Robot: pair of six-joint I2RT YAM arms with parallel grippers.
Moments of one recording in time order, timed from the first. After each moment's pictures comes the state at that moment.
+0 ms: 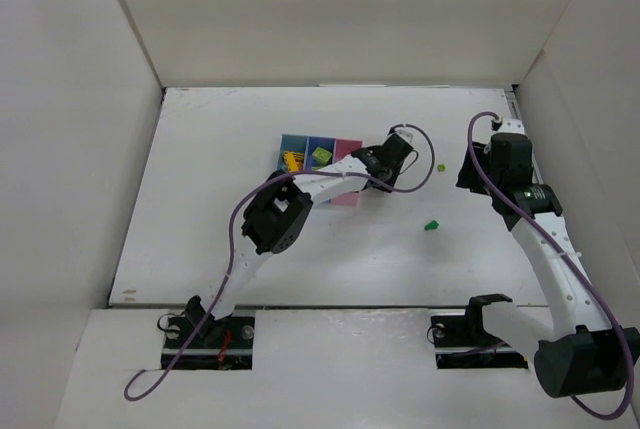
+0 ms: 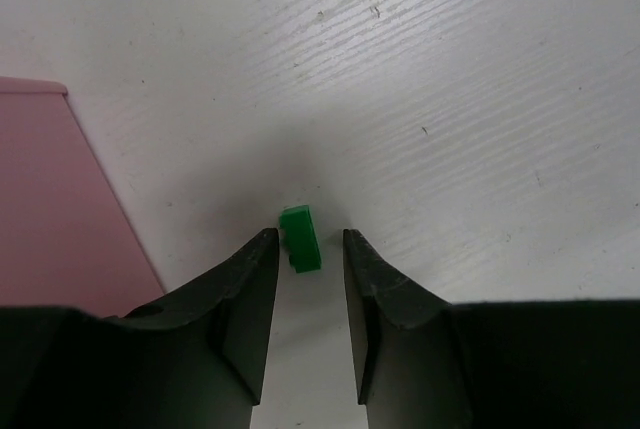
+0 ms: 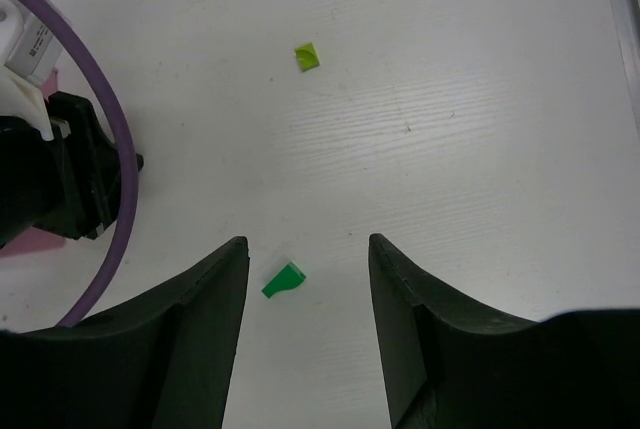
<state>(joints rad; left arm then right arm) -0.89 2.38 1.95 -0.50 -0.25 -0.33 0.09 1.01 0.96 -0.60 0.17 0.25</state>
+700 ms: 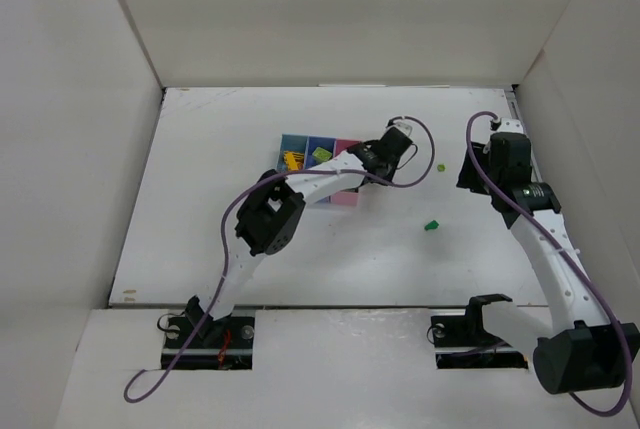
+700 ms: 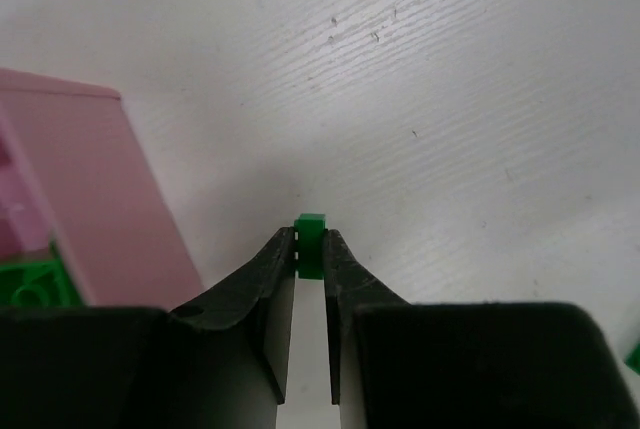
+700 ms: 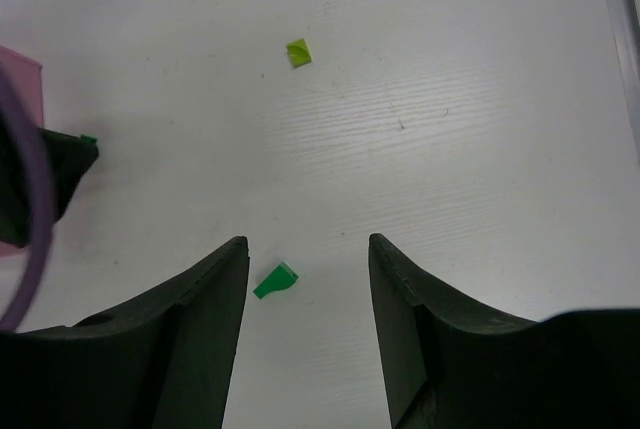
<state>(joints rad) -0.89 2.35 1.97 -0.52 -0.26 -0.34 0.09 1.03 0.96 -0.60 0.17 0.23</state>
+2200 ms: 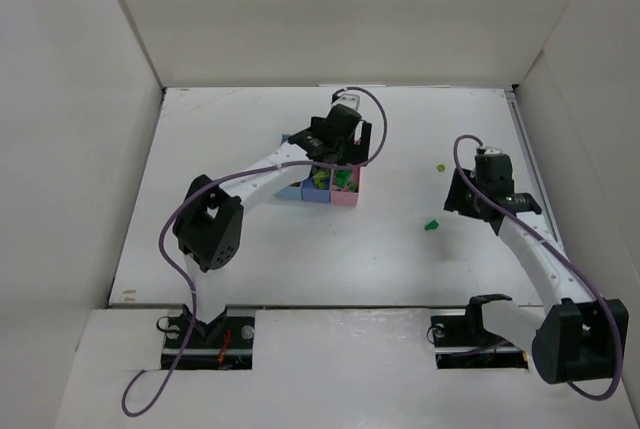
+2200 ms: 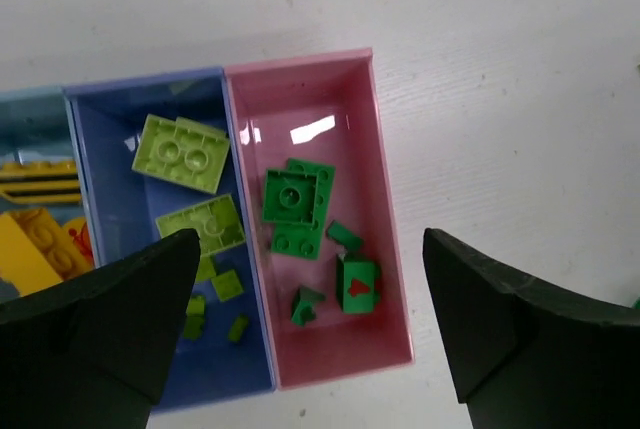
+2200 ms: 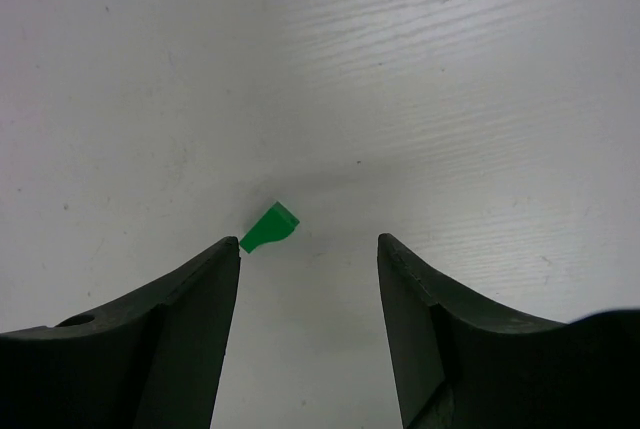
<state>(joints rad) -0.74 1.91 1.59 -0.40 -0.28 -0.39 0.07 1.06 0.78 -0.56 0.10 0.31</state>
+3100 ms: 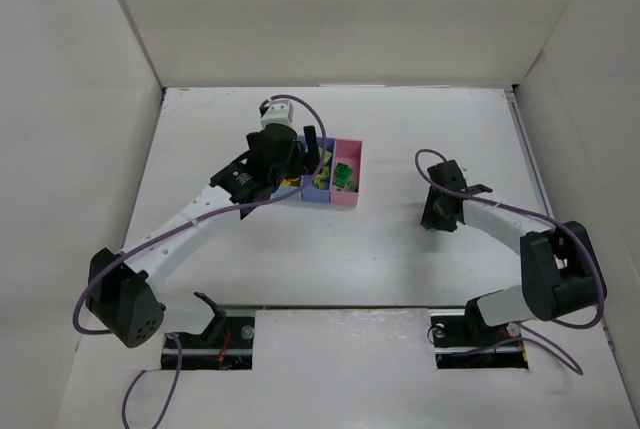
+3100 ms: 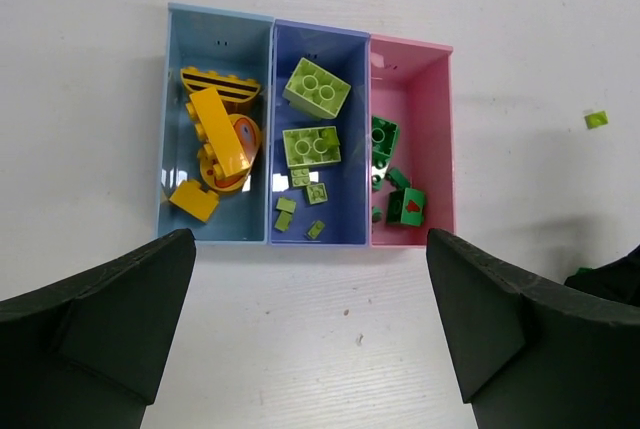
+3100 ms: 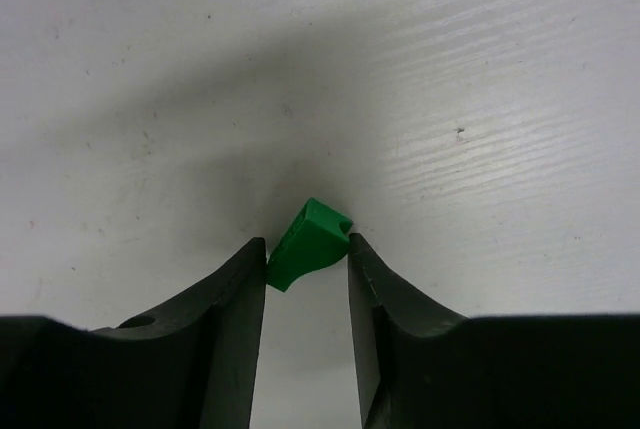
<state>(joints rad) -0.67 1.30 1.11 -0.36 -0.34 -0.52 0.28 1.41 0.72 -0.46 0.20 0.54</state>
